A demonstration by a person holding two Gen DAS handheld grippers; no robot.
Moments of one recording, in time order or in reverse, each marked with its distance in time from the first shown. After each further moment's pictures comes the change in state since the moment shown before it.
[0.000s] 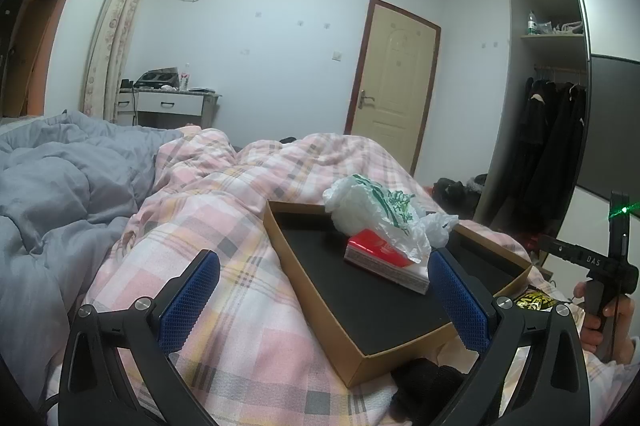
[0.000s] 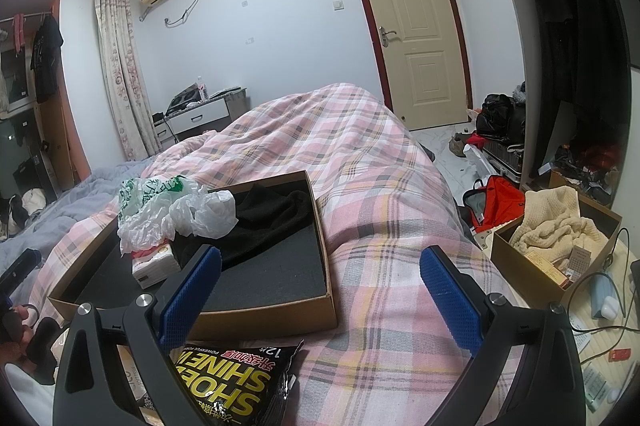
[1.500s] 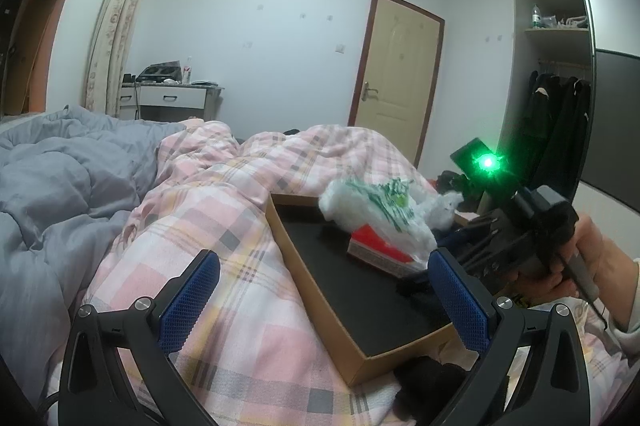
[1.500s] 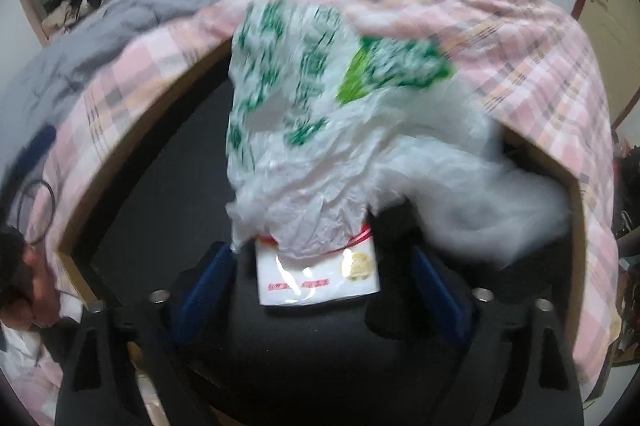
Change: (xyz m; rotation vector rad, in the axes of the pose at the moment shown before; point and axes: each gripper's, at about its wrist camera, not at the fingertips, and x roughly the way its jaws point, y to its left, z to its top) left arm 0.005 -0.001 -0.002 0.004 0.030 0.015; right arm 0.153 0.180 0.002 -0.559 0.711 0.313
